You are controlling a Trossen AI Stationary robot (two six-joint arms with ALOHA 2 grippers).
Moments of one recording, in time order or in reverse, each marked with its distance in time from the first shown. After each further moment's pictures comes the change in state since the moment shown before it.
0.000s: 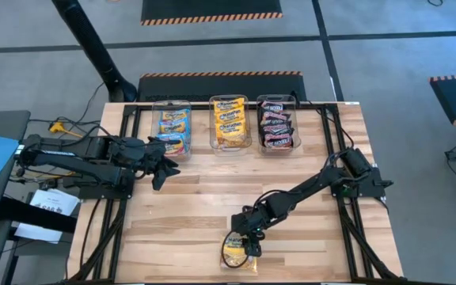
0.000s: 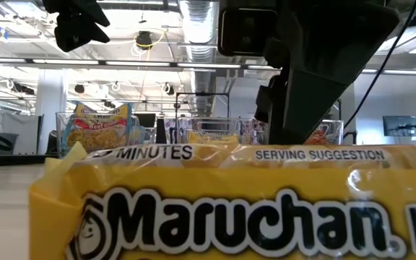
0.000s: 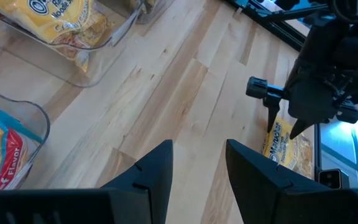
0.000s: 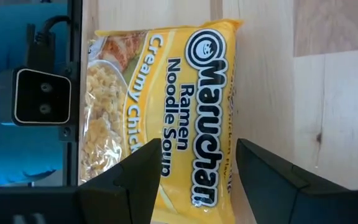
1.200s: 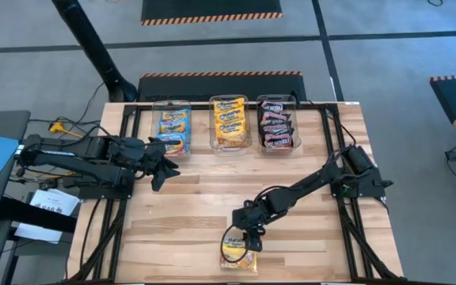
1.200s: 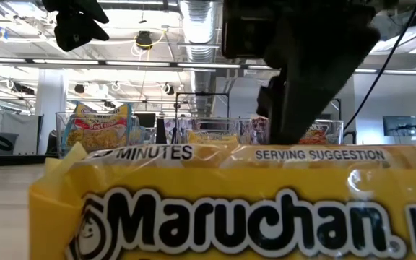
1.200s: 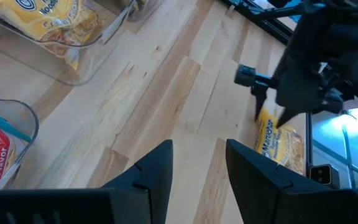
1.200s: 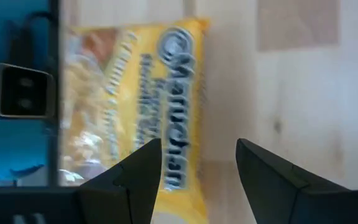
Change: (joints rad) left arm 0.000 0.000 0.000 0.008 0.029 -0.003; right arm -0.026 -0.030 -0.001 -0.076 0.024 -0.043
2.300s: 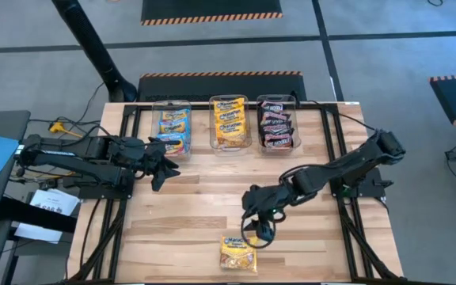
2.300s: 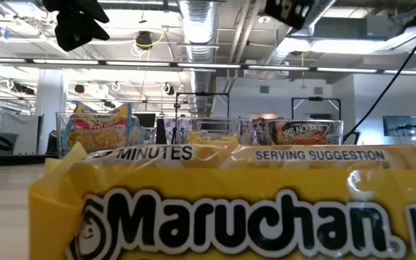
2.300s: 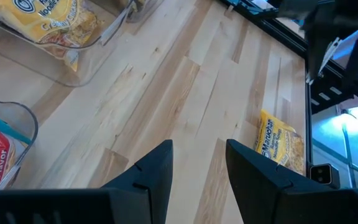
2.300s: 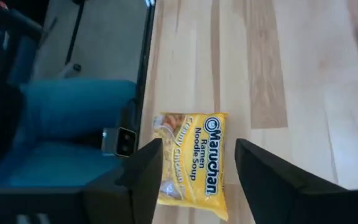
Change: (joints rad) left arm 0.000 0.000 0.000 0.004 0.001 0.008; right arm -0.008 -0.344 0.002 -0.046 0.080 0.010
